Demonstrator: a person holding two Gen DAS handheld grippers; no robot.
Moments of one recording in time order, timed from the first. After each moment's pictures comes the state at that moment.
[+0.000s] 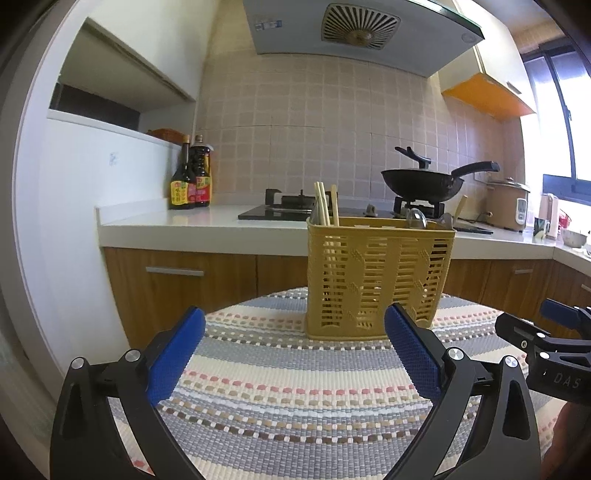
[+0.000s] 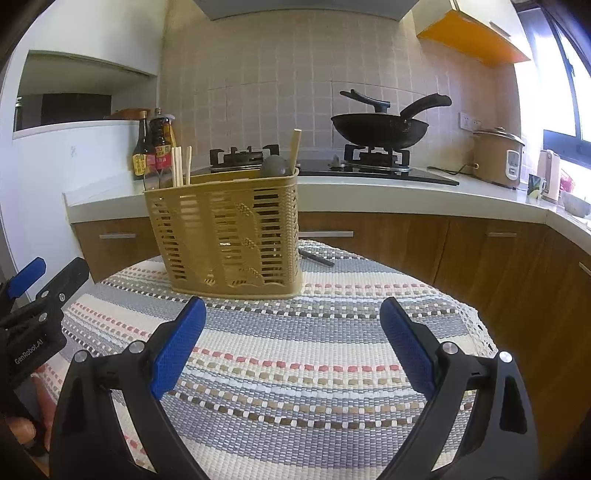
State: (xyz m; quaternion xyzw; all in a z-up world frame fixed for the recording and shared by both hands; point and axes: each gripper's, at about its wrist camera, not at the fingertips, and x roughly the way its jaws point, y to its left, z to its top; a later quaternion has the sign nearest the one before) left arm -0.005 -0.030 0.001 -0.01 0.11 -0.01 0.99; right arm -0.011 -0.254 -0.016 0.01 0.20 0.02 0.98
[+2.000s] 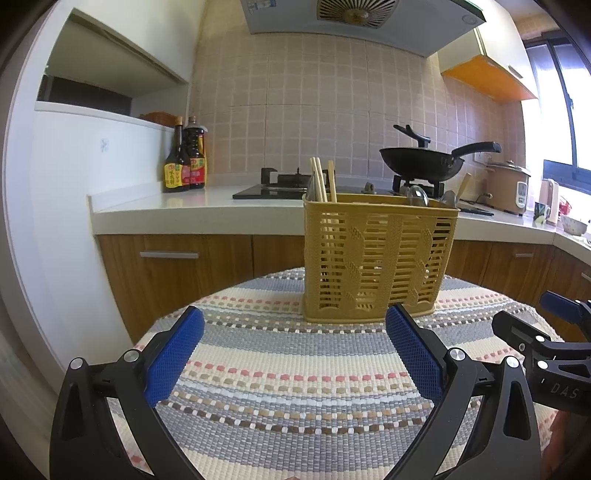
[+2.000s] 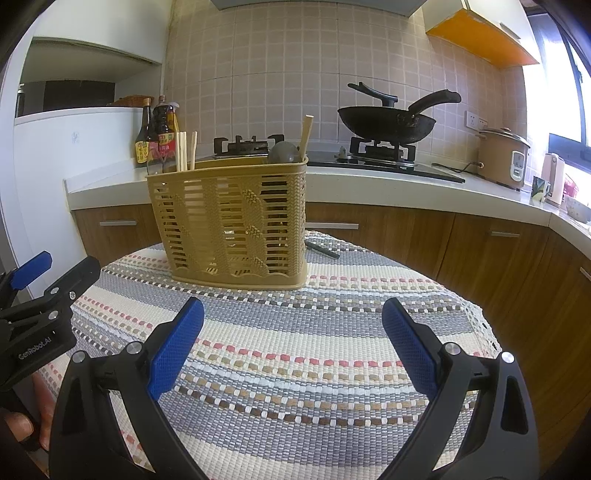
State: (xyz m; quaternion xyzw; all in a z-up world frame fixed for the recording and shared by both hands) left arm 0.008 -0.037 -0.004 -0.01 0.16 -0.01 0.99; right arm -0.007 -0.247 -0.020 0.00 0.21 0.02 0.98
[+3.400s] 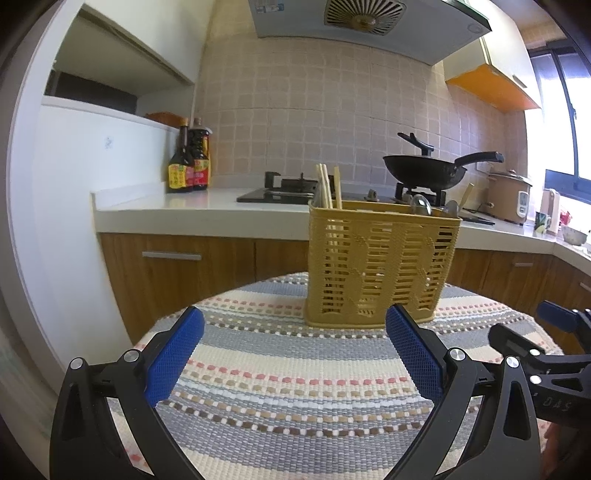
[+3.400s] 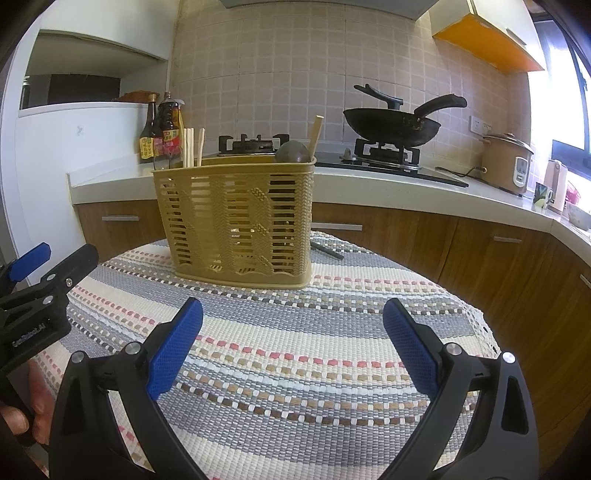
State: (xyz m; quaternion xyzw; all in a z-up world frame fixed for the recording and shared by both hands) left arm 0.005 -0.030 -0.001 -0.02 0.14 0.00 0.99; right arm -0.008 -0.243 -0.022 -0.01 0.21 0.03 0.98
